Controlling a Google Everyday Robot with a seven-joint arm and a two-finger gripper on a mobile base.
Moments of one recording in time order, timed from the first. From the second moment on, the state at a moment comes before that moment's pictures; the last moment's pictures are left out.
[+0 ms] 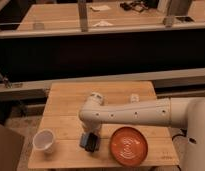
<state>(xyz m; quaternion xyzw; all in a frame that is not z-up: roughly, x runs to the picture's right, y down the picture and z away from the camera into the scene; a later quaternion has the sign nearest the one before) -0.054 0.233 0.762 -0.23 -0.23 -0.57 0.75</state>
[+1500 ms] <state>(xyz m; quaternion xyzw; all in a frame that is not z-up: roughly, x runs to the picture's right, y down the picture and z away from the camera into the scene) -0.054 0.231 0.757 -0.23 -0.22 -0.57 0.76</state>
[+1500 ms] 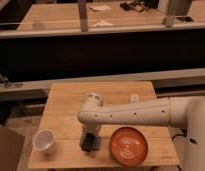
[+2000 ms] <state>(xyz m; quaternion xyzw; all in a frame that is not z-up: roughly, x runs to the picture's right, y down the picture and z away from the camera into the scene) -0.053 0.227 0.753 -0.23 -0.22 -0.57 0.76</state>
